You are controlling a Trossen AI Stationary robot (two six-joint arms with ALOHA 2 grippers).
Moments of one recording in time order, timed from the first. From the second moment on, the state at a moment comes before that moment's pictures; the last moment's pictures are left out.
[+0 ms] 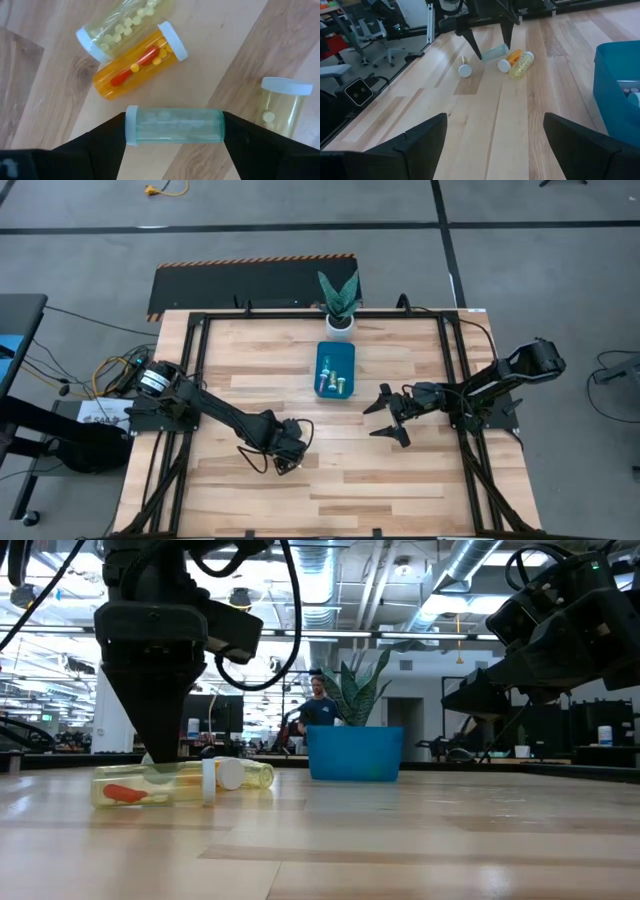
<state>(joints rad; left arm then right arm) -0.38 1.84 1.19 -0.79 -0.14 -0.85 0.12 1.40 0.13 0.97 -0.18 0.12</state>
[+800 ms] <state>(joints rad) -0.29 1.84 1.30 -0.87 -0.10 -0.73 0.12 1.40 0.13 0.98 -0.18 0.12</state>
